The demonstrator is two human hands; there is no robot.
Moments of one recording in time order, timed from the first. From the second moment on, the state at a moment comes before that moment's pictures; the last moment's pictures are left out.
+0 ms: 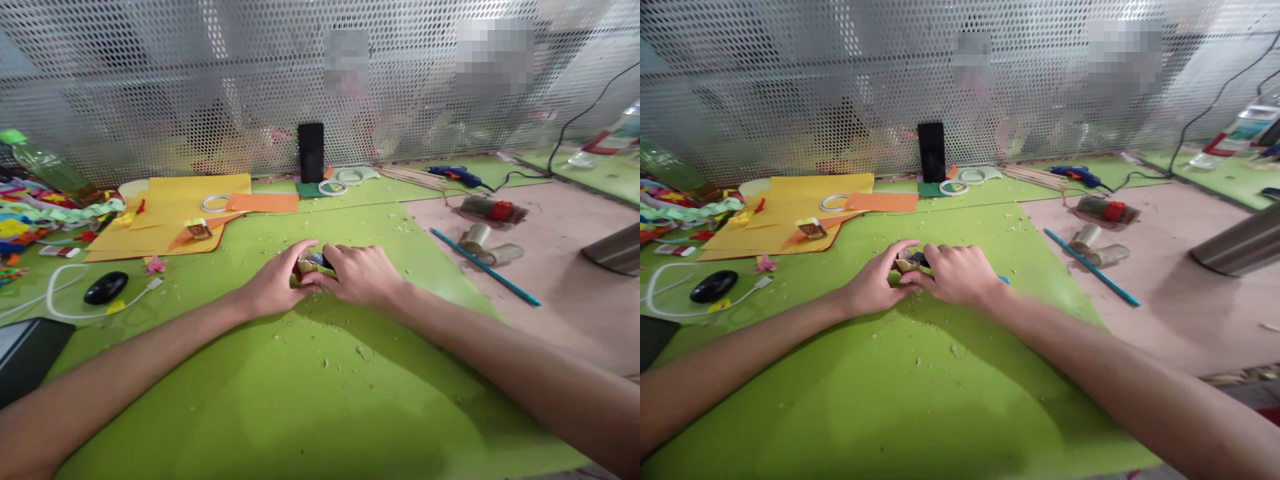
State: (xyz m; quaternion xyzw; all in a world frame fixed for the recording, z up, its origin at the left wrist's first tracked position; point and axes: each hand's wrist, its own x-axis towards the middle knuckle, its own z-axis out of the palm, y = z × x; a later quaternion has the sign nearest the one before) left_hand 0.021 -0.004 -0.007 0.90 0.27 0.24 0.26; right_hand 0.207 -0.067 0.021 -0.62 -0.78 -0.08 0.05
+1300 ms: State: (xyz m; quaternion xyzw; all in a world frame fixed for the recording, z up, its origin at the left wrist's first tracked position) left_hand 0.019 -0.006 0.000 0.90 0.26 0.21 0.29; right_hand 0.209 -0.065 0.020 -0.62 -0.77 -0.11 0.07
